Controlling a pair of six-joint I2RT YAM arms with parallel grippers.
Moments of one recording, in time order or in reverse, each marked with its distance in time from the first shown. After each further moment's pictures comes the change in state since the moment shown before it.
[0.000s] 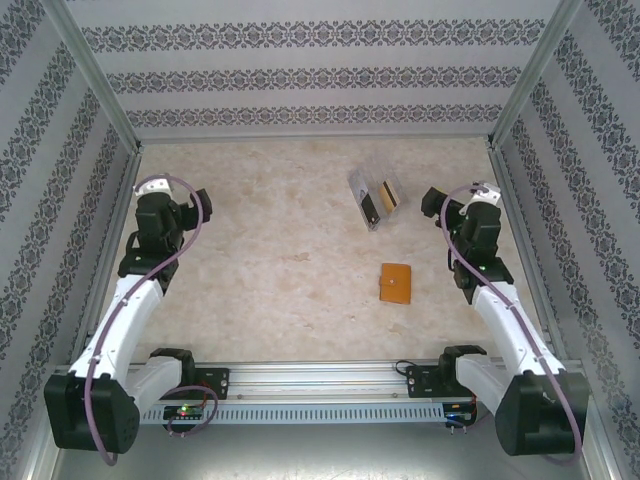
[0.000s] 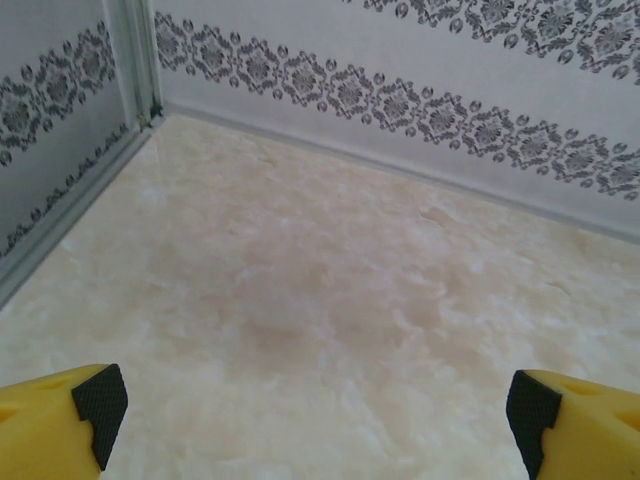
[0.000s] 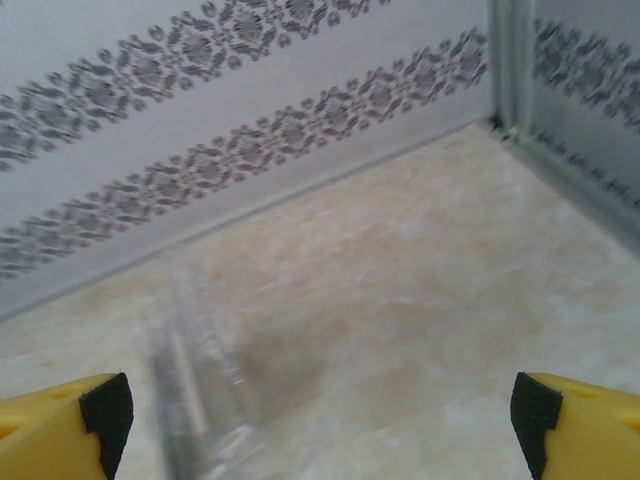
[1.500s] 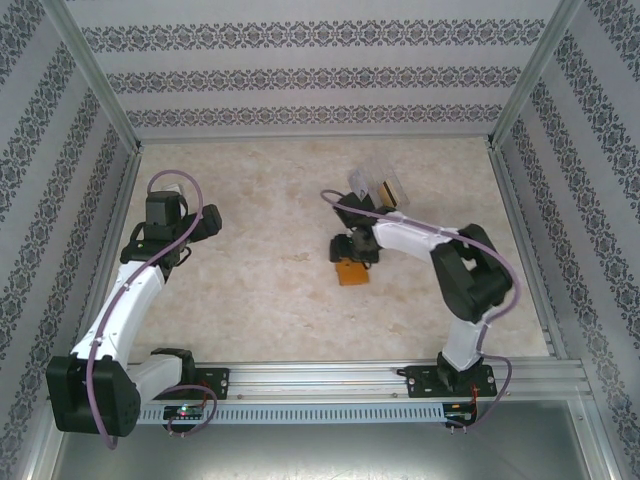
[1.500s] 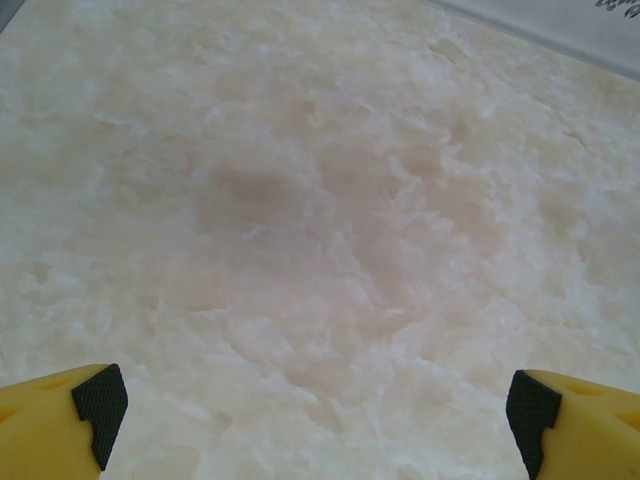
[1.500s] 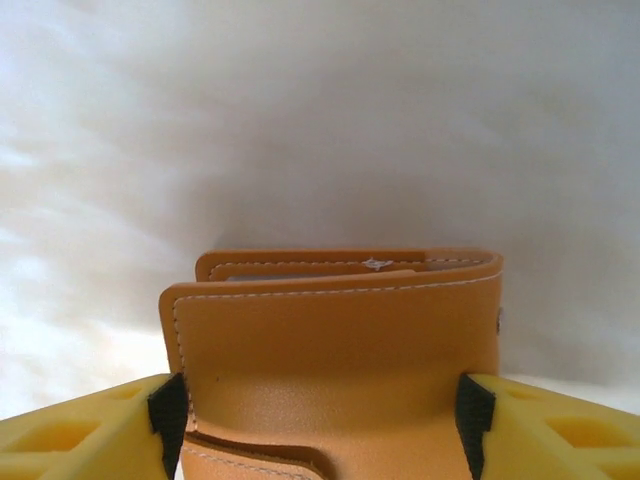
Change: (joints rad) left arm 0.000 0.103 0.050 -0.228 0.105 -0.050; right arm 0.588 0.910 0.610 -0.648 -0.070 0.077
